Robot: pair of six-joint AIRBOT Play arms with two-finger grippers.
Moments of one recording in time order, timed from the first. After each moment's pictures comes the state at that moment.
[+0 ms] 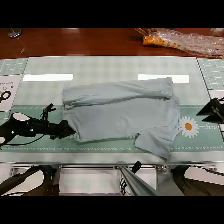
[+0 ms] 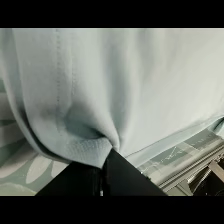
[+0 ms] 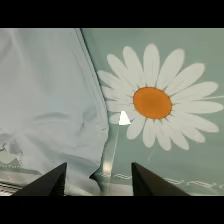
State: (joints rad) left arm 0.21 -1.20 0.42 0.74 -1.11 -1.14; right arm -0.70 -1.40 1.10 -1.18 1.63 1.28
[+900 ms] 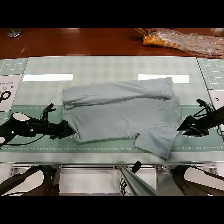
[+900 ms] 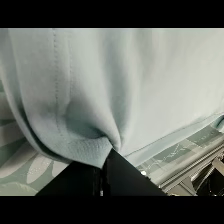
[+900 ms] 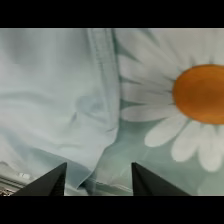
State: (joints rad) left arm 0.21 -1.20 0.42 0.75 -1.11 -1.13; right arm -0.56 -1.34 0.77 -1.20 1.45 1.19
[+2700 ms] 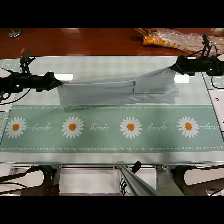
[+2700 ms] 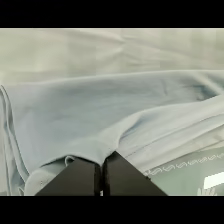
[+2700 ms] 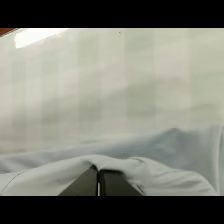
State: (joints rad) left arm 0.21 -1.44 1.10 0.74 -0.98 -1.16; right arm -0.24 -1.67 1.47 -0.79 0.95 1.24
